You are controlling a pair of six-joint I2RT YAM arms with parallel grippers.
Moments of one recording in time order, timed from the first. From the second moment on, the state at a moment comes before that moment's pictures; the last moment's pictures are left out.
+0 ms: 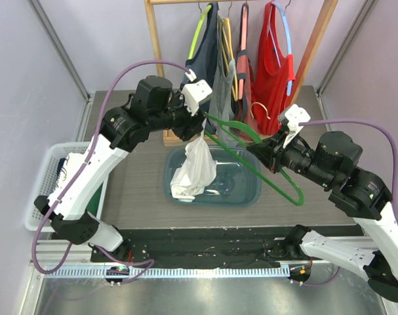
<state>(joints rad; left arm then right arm) -0.74 1.49 1.93 -0.93 0.19 0.26 0.77 0.84 1.40 -0.70 -0.05 0.03</state>
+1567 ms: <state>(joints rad) -0.76 1.42 1.84 -0.88 0.05 0.05 0.77 0.88 1.36 -0.64 -0.05 0.11</state>
